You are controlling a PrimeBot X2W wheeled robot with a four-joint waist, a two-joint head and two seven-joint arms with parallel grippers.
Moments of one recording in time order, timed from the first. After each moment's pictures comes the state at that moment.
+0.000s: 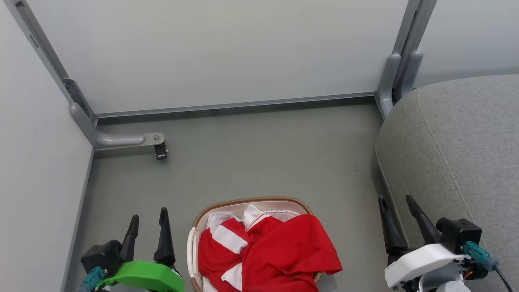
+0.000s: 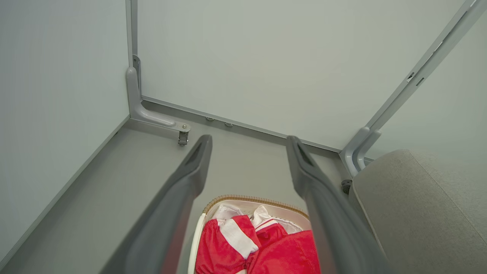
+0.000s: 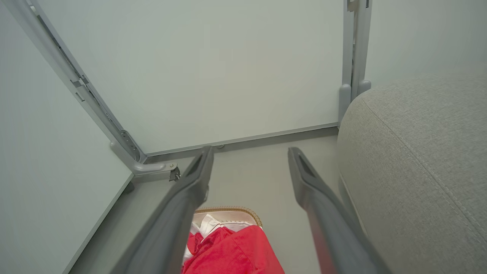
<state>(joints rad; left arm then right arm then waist) -0.01 0.04 -0.13 0.26 -0.46 -0.03 -0.20 -0.01 -0.05 0.07 0.19 0.33 0.13 -0.20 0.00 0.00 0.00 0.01</state>
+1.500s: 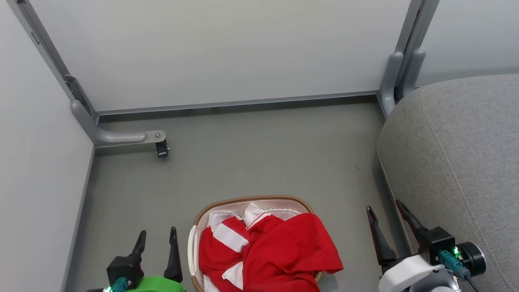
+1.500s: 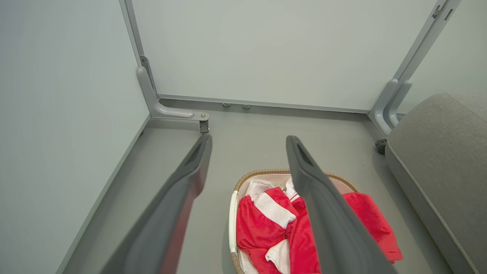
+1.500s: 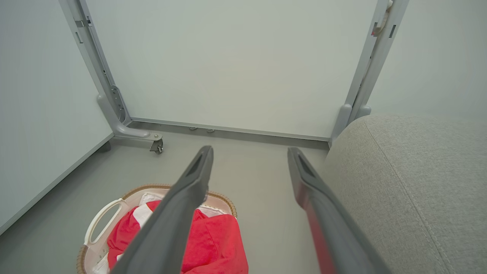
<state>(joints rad) -0.01 0.05 -0.15 0.41 -0.25 -0.01 -0.26 -0.01 -0.05 0.09 0.24 0.06 0.13 -0.26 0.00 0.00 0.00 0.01</state>
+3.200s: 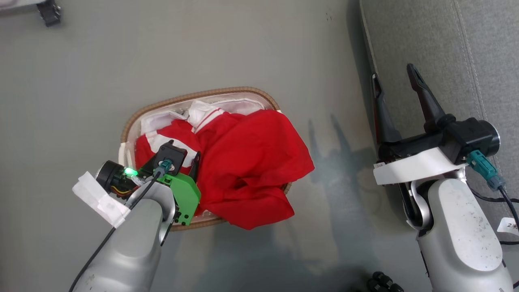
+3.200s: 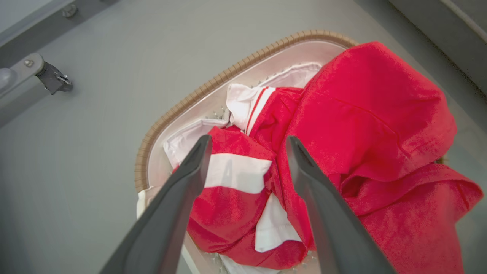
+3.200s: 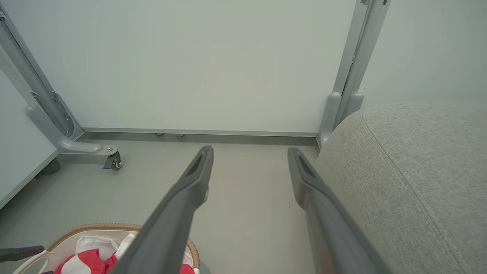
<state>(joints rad) -0.65 0.09 -0.41 0.94 -0.04 -0.12 -0.15 -0.40 -0.05 0.09 0.10 0.13 0.13 -0.26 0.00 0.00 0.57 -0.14</state>
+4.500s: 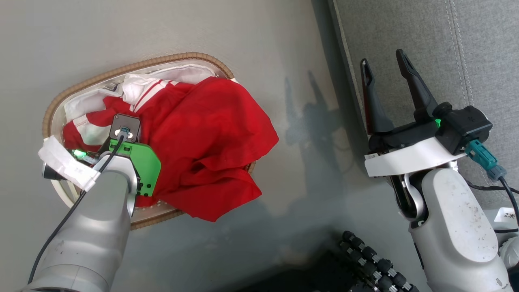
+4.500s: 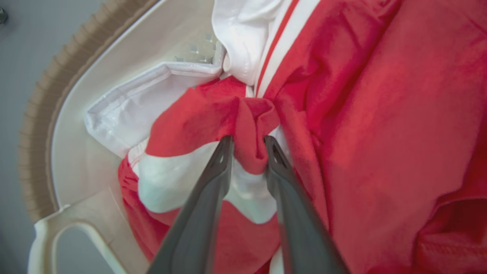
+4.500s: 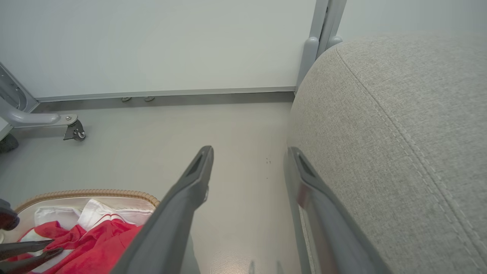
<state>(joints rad) -0.87 0.13 -0.42 1.26 -0.10 0.05 -0.12 -0.45 -0.05 0.14 0.09 0.21 0.13 -0.26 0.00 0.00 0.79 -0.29</state>
